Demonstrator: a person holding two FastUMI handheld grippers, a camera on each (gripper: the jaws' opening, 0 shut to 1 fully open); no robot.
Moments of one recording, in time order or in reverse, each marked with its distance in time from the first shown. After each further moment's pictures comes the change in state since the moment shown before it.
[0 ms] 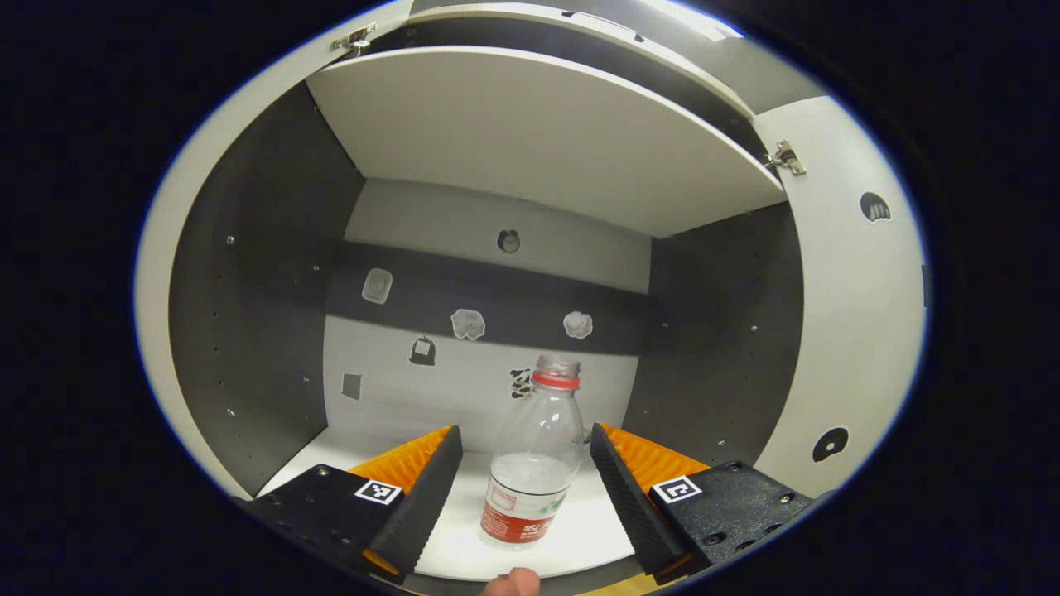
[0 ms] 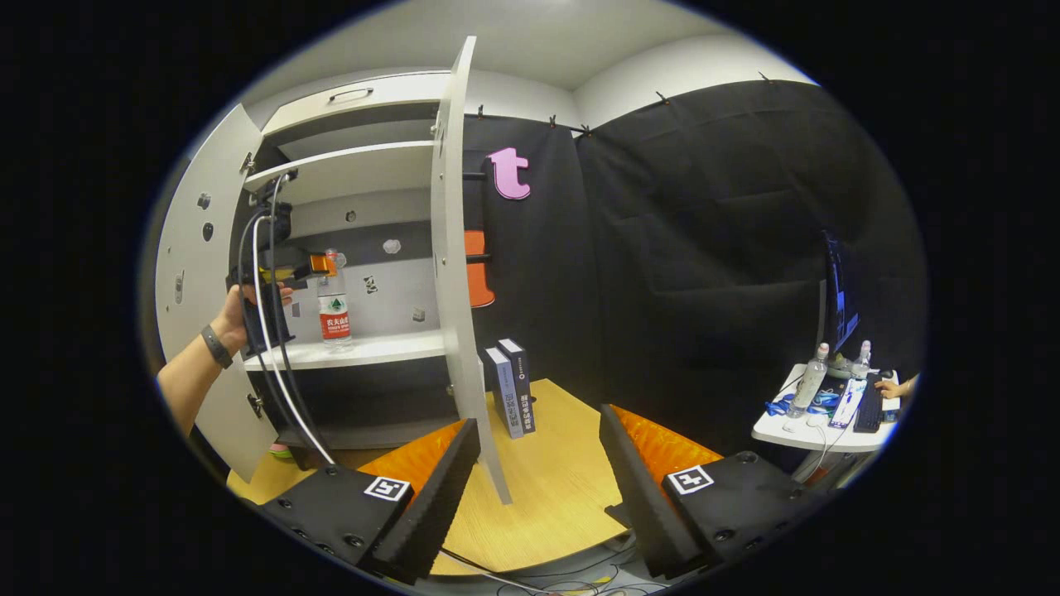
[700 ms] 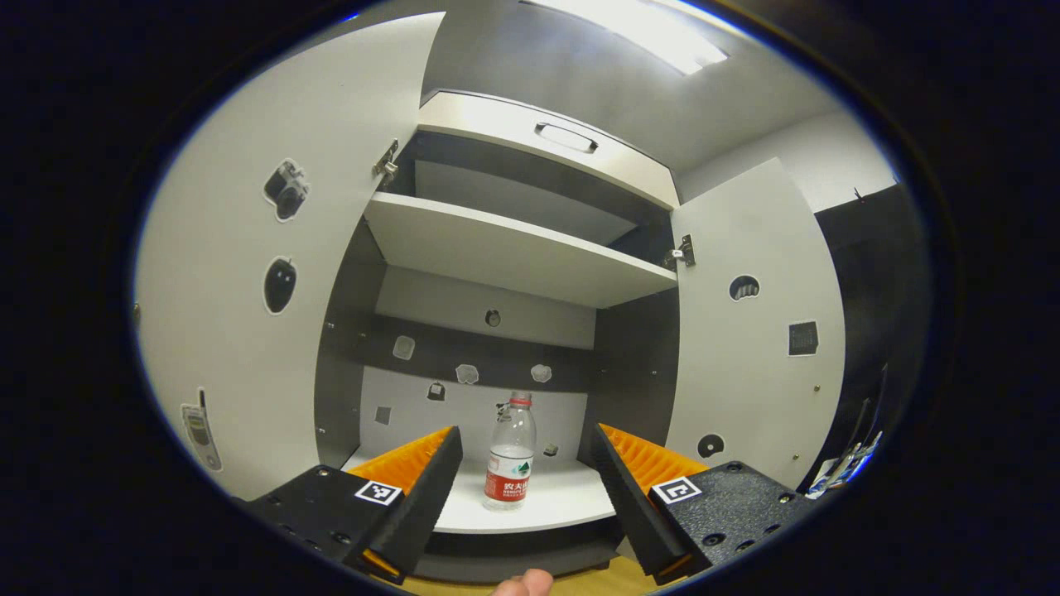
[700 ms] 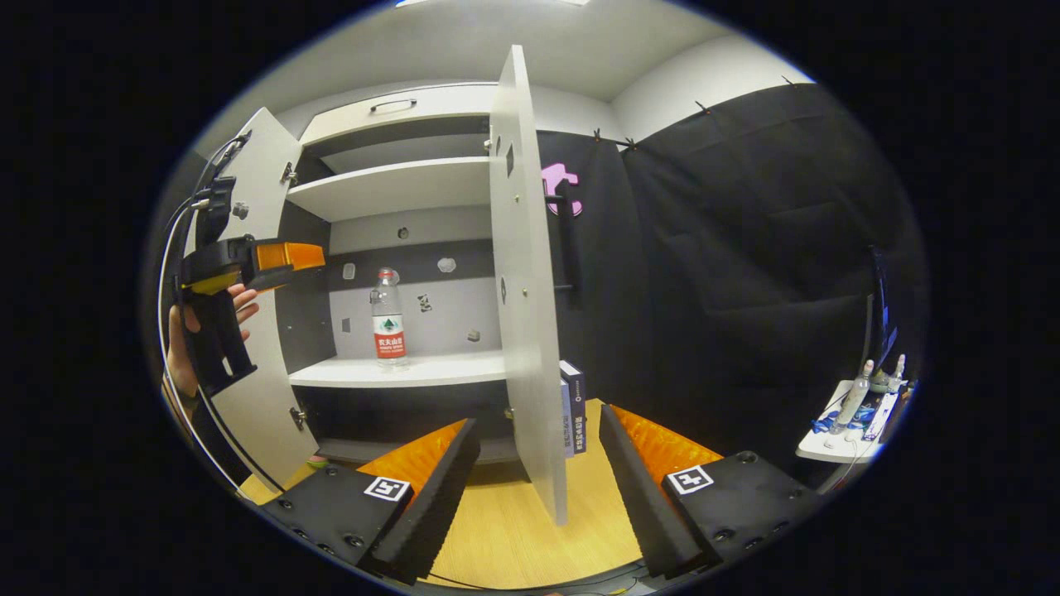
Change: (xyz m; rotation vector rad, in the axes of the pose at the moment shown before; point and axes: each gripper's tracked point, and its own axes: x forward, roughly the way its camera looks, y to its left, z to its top) left arm -0.178 -0.005 0.046 -0.004 -0.133 -0.067; right arm 0.010 0.068 0.028 -0.012 -0.065 0.190
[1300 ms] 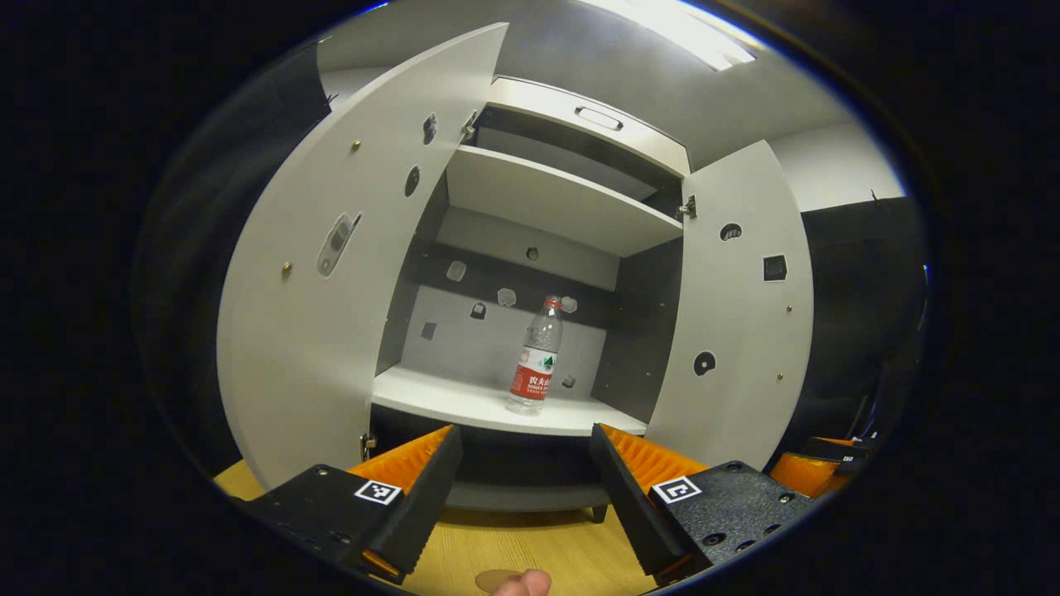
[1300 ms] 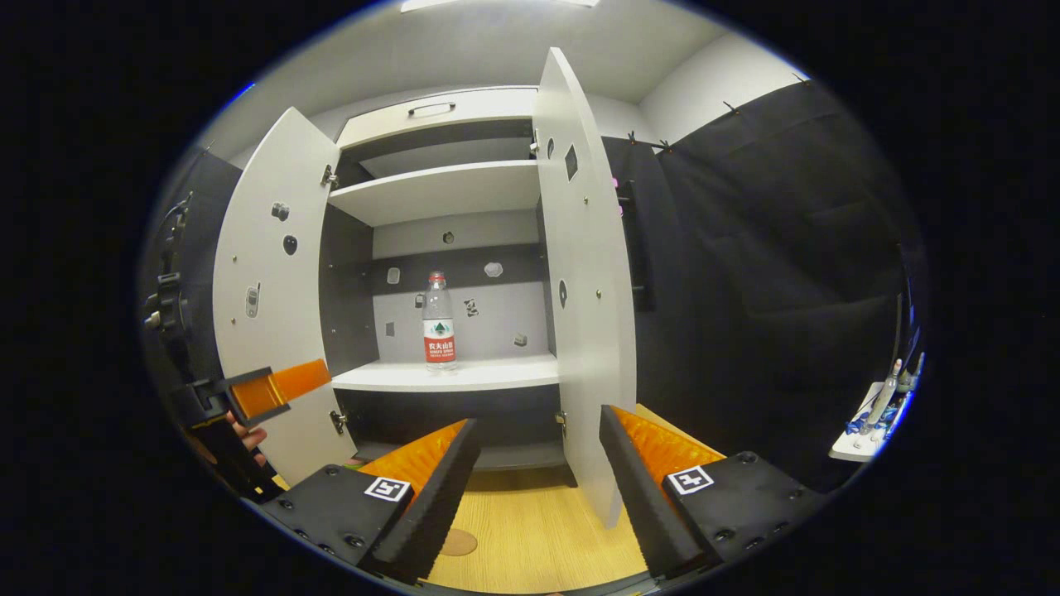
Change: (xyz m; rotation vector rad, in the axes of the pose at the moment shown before) left arm -0.126 0.005 -0.111 -0.093 0.098 0.126; right arm -0.002 0.043 -0.013 -0.006 0.002 0.103
